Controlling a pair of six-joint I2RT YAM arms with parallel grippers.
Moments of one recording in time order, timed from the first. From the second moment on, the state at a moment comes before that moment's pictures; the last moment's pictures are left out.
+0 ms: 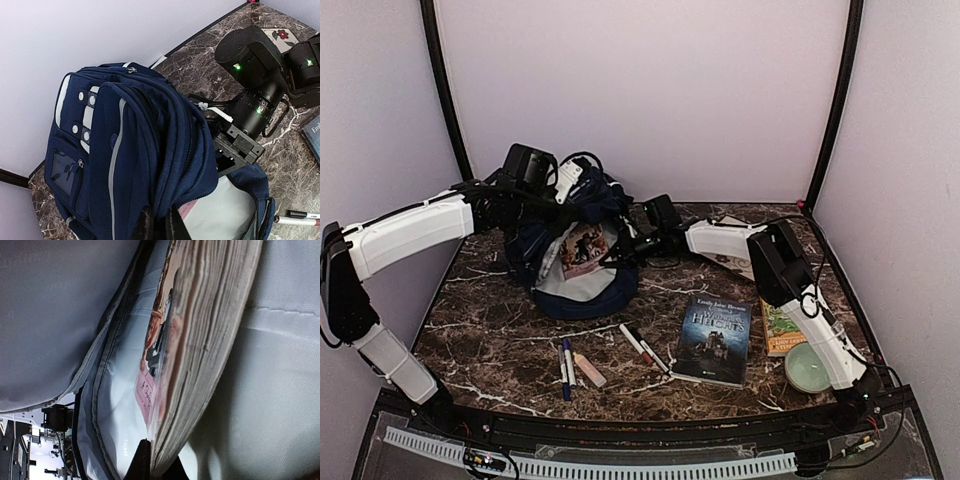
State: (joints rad) left arm -0.63 1.54 1.35 -0.42 -0.19 0.22; right arm 0.68 2.65 2.19 -0.19 -0.91 0.60
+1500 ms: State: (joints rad) left arm -0.63 1.67 1.15 -0.19 -0.05 0.14; right arm 0.58 1.75 1.35 -0.46 -0.59 0.01
